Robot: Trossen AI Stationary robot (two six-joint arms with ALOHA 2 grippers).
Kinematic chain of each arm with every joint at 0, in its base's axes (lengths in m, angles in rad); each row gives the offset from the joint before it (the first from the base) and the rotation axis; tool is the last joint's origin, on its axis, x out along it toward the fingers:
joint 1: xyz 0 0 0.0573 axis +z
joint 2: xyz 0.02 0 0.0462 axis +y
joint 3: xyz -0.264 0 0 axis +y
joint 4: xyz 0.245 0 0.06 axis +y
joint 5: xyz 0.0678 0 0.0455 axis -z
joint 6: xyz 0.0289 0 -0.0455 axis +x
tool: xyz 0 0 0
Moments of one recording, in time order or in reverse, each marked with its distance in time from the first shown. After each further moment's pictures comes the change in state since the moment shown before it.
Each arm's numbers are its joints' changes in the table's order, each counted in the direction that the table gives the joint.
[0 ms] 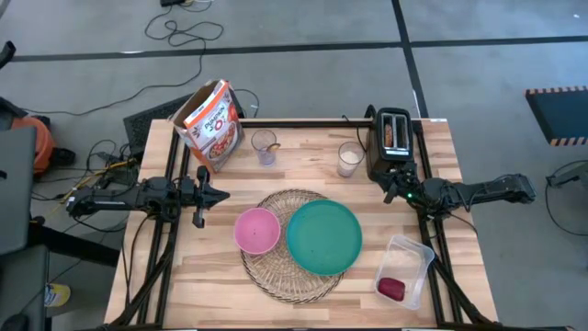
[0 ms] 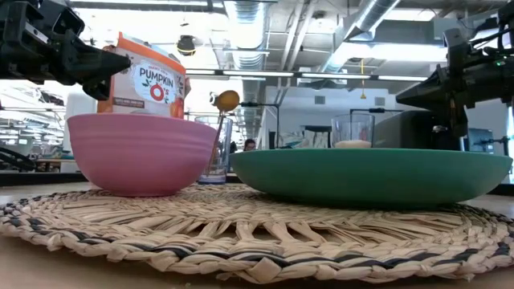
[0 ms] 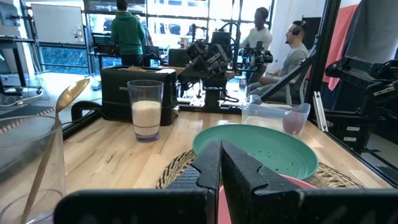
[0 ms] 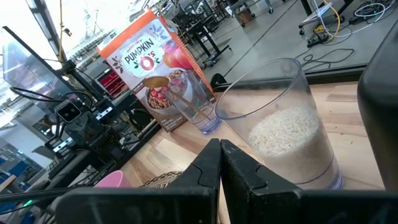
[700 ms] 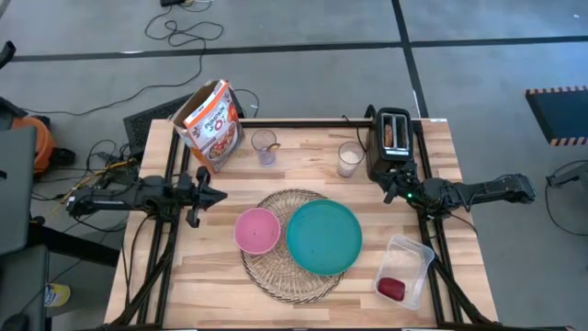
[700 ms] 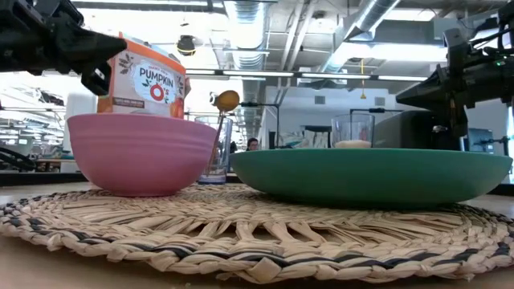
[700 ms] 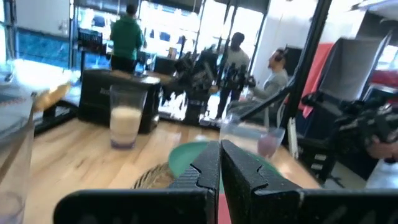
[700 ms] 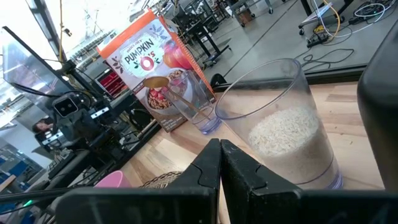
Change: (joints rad) left arm -0.003 0.000 -0.034 -0.042 0.047 -0.151; right arm 0.000 0.000 0.000 -0.003 0.000 0.000
